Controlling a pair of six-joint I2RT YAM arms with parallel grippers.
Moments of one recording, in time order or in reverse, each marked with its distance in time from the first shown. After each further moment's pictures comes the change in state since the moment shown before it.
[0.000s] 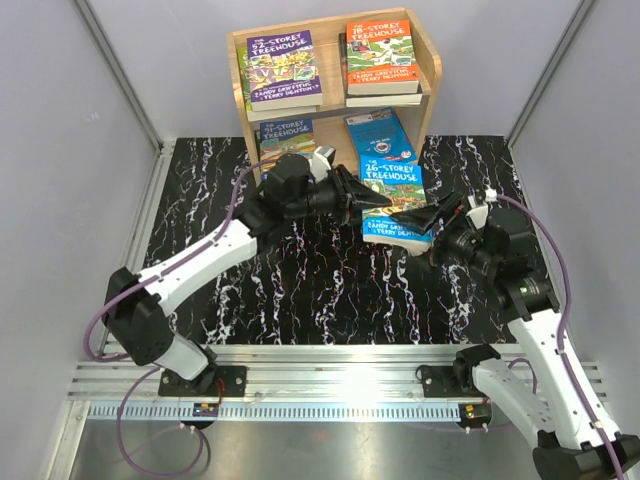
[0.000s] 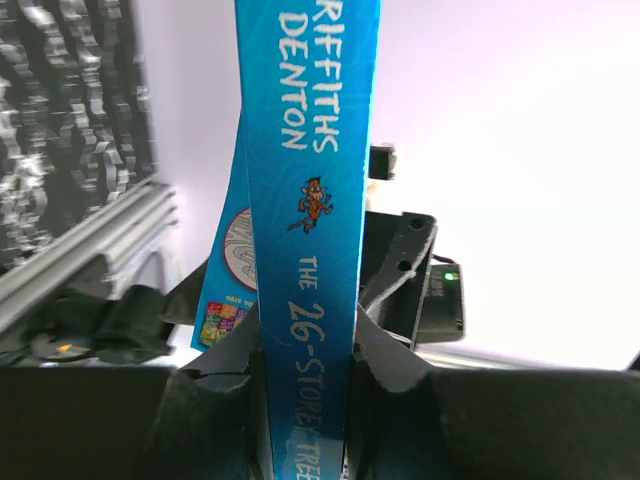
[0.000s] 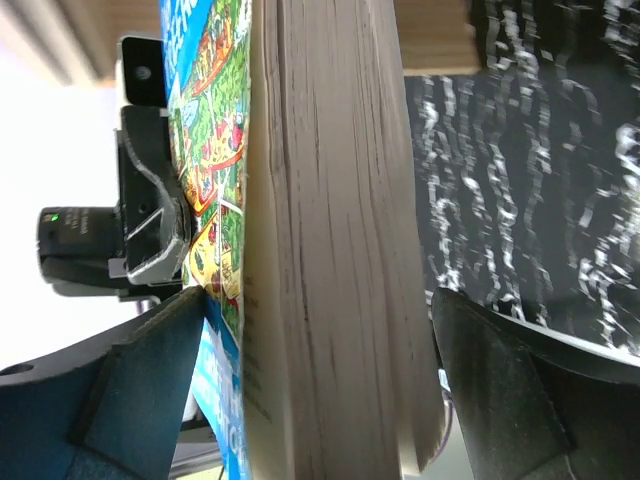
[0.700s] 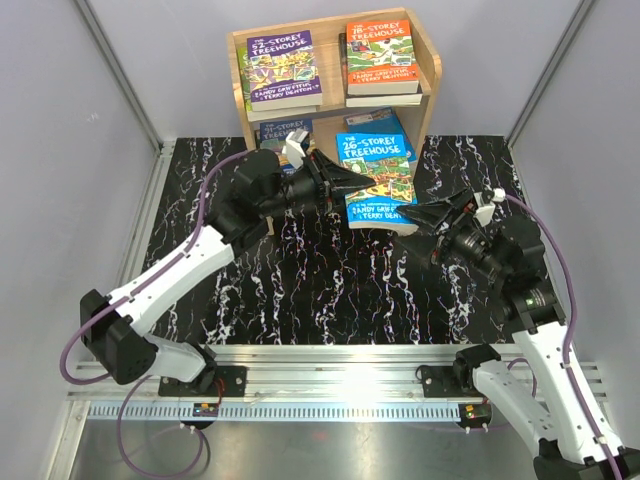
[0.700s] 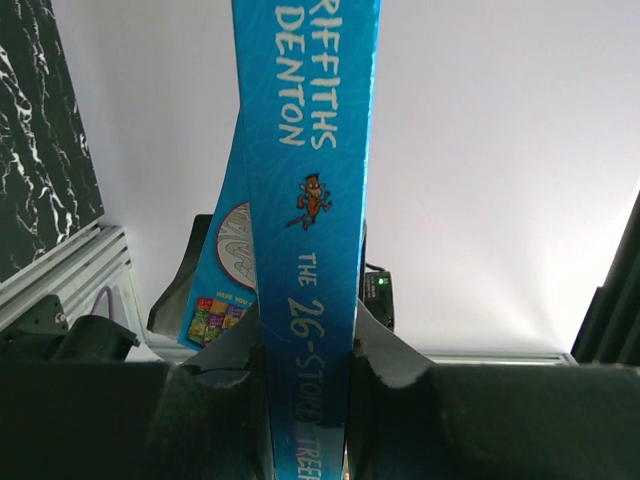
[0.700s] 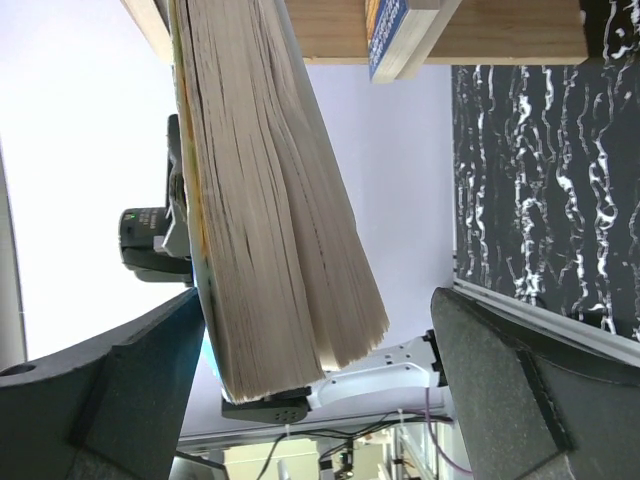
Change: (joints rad) left arm 0.043 -0.138 0.005 0.009 -0.053 -0.023; right arm 0.008 -0.067 0.016 0.124 -0.030 0.142
